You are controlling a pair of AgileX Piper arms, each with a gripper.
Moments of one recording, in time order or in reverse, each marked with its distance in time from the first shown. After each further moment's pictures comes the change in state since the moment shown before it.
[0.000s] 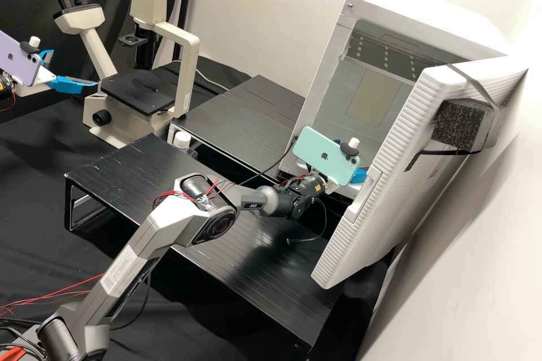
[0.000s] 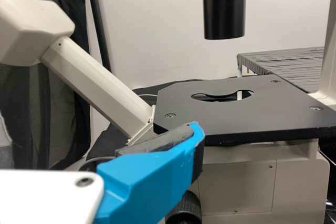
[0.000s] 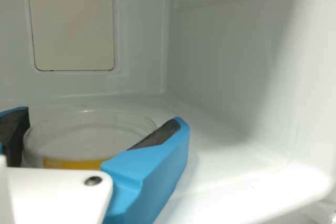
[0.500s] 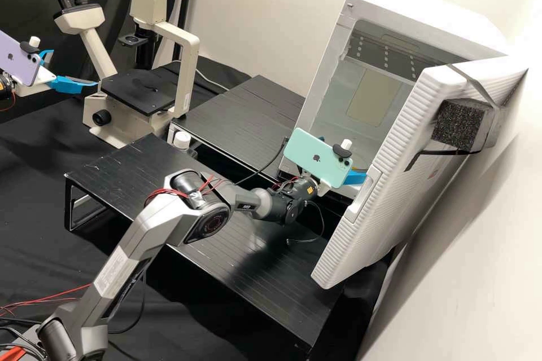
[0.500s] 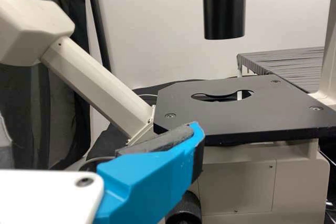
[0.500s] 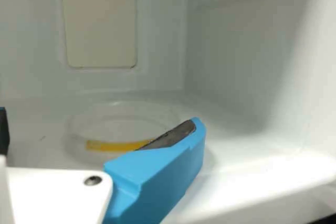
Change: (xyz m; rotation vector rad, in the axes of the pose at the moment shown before) left arm 0.000 0.000 0.000 0.000 0.000 0.000; right arm -0.036 0.002 -0.002 0.046 0.043 -0.031
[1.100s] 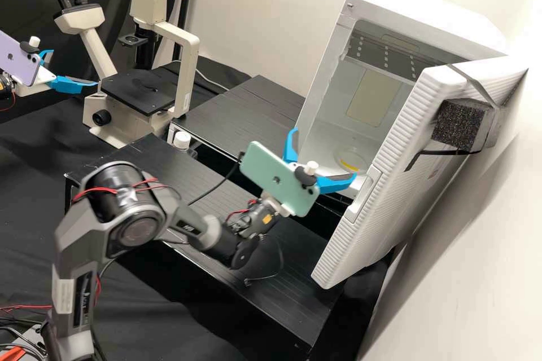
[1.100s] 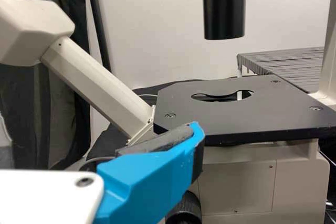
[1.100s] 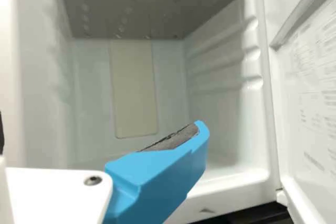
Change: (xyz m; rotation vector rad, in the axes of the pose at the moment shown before) left arm 0.000 0.000 0.000 0.000 0.000 0.000; right arm -0.169 0.021 -0.030 0.092 0.237 0.186
